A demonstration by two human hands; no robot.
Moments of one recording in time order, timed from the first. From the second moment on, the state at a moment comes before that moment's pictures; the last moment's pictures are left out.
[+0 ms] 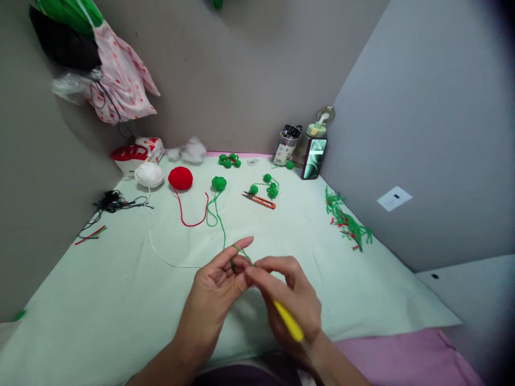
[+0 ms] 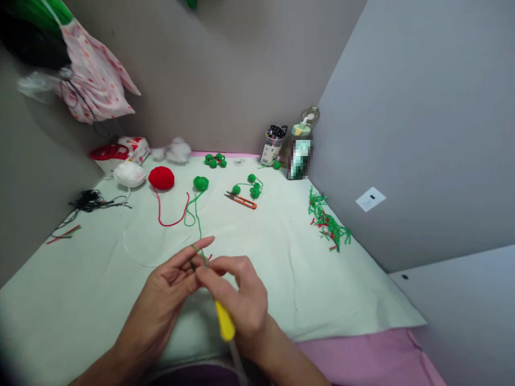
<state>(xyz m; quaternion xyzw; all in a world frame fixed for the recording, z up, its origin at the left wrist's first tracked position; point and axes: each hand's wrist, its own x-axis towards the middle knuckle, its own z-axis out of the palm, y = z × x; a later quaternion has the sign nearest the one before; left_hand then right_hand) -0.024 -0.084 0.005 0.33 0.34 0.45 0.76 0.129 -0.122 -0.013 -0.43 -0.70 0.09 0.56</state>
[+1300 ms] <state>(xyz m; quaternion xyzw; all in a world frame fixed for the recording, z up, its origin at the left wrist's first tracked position) -0.023 -0.082 0.001 0.38 0.34 0.40 0.76 0.133 -0.112 -0.010 -0.40 -0.50 0.38 0.67</state>
